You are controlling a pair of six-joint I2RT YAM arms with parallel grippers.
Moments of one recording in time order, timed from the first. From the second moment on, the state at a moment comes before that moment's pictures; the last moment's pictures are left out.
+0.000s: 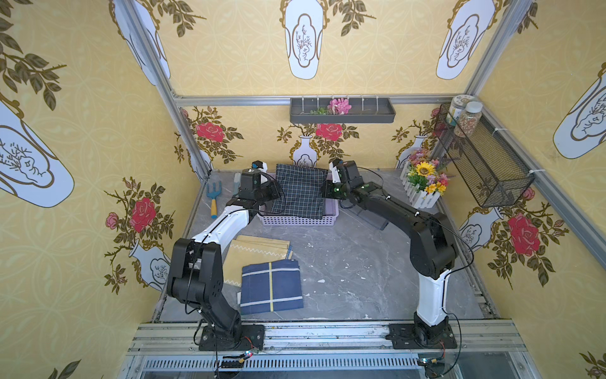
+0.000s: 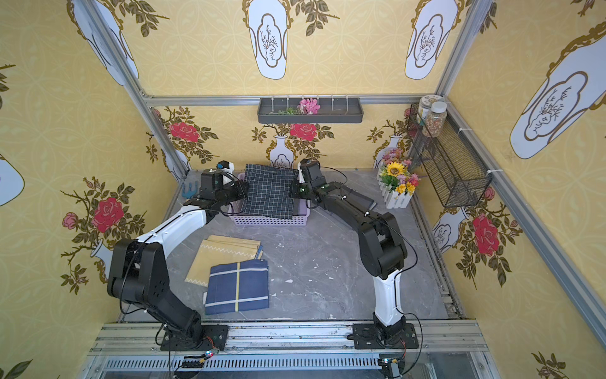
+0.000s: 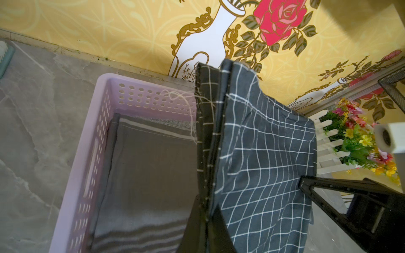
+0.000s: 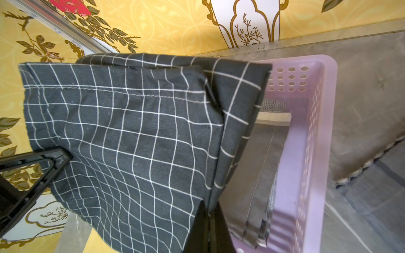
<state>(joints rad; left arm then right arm) -0.18 1.68 1.20 -0.05 0.24 -0.44 0.48 2.02 1.66 -0.28 -0.18 0.47</state>
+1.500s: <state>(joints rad) -0.10 1.43 1.04 -0.04 0.32 -0.54 0.32 1.84 1.38 -0.23 -0.15 0.50</state>
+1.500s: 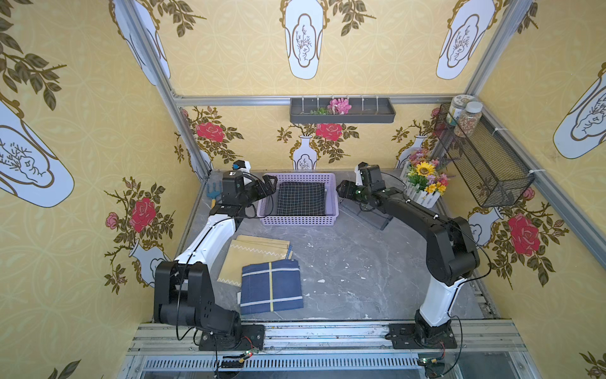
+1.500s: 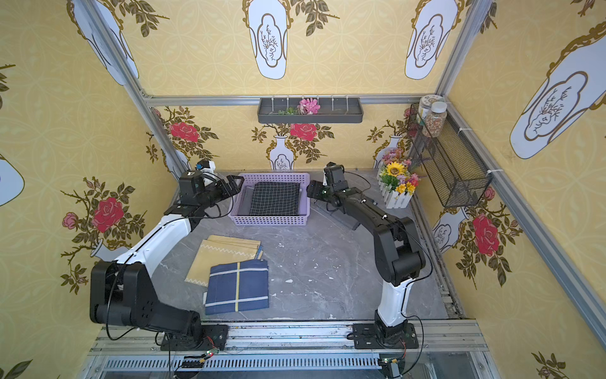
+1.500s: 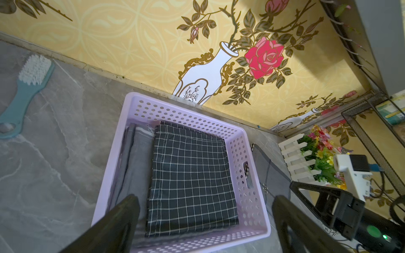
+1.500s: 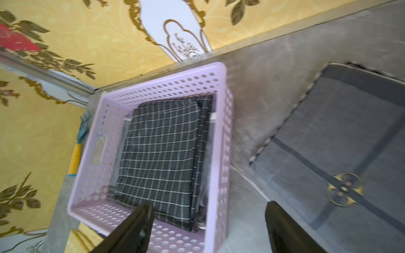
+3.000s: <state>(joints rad) -0.28 1.12 0.65 -0.02 0.35 -0.65 0.18 1.90 1.16 -0.34 -0.20 0.47</state>
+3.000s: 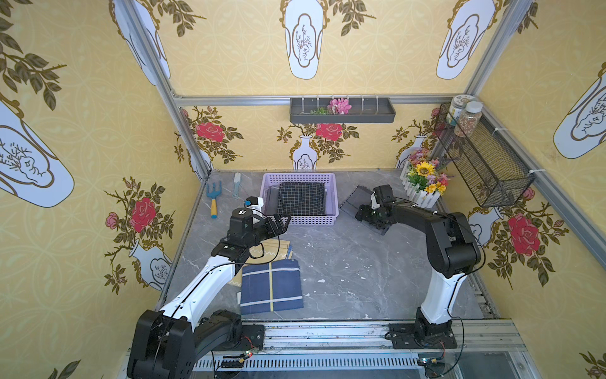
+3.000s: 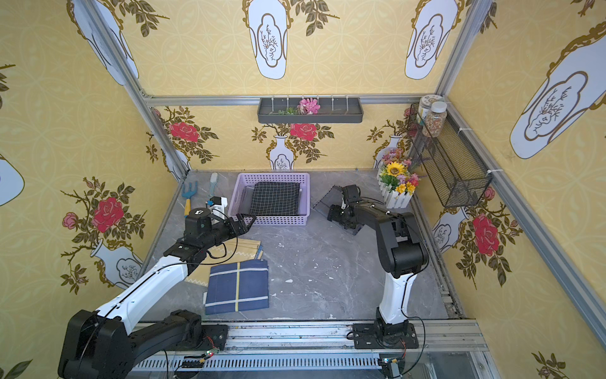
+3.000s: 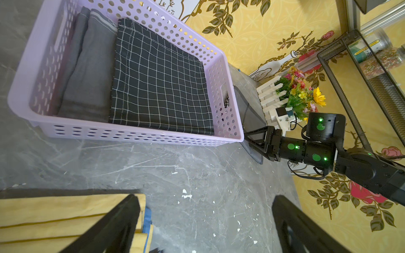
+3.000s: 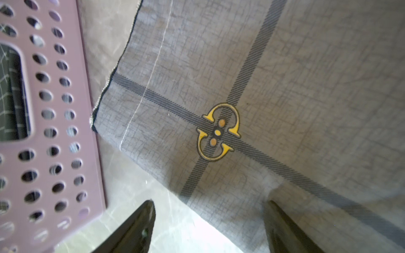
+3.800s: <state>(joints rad) -0.66 1.25 0.65 0.03 0.21 -0.74 0.22 1.42 0.75 -0.63 -0.19 0.50</state>
